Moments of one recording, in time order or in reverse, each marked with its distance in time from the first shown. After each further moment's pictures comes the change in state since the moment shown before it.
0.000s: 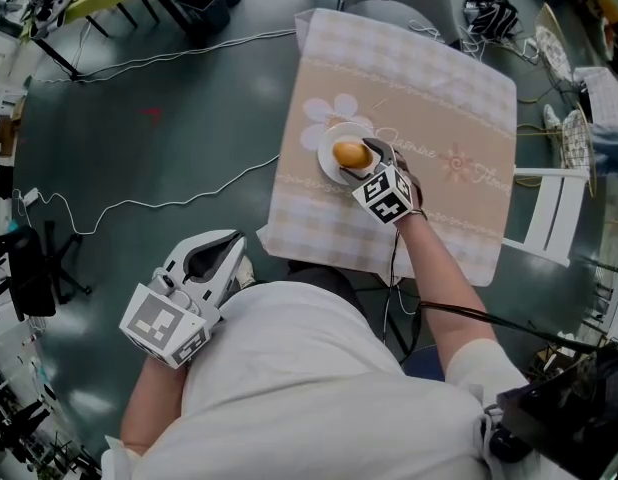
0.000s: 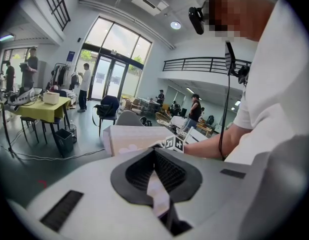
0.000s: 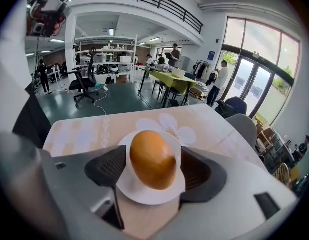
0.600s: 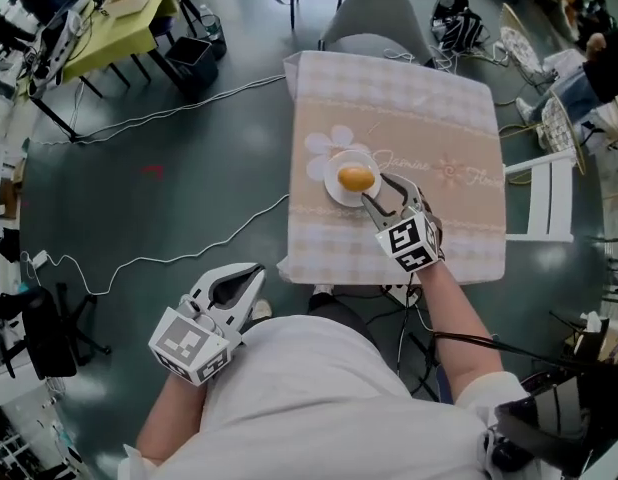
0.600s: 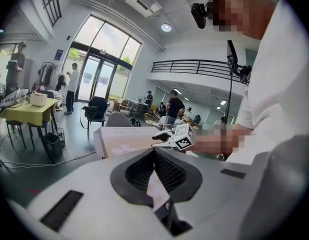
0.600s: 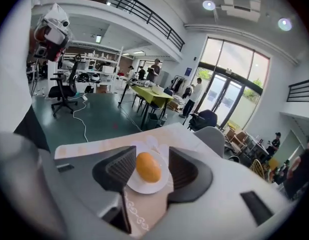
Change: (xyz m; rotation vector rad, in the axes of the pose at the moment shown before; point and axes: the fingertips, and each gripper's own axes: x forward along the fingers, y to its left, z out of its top) left arm -0.030 -0.003 -0.014 0.065 -0.009 -0.150; right arm -0.110 0.010 0.045 0.070 -0.131 -0.281
